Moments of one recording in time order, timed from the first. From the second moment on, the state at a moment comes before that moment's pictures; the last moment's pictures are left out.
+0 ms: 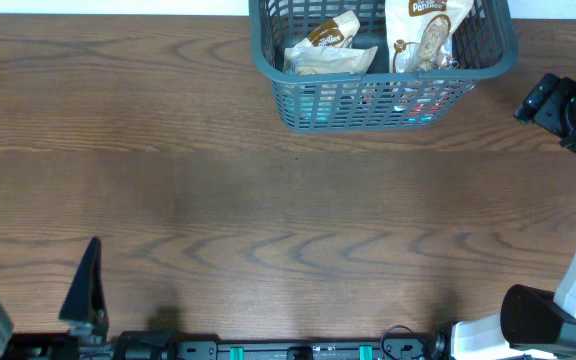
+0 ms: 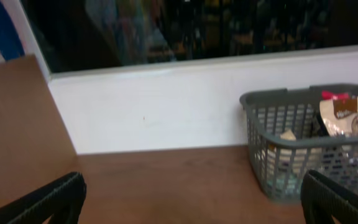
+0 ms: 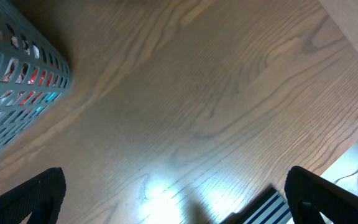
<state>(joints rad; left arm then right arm) -0.04 0.58 1.65 -1.11 -0.02 0.09 -0.20 1.66 2.14 -1.69 0.29 0.47</state>
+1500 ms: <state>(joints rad) 0.04 0.23 0.66 -0.35 0.03 0.08 -0.20 1.66 2.14 -1.69 0.29 0.47</state>
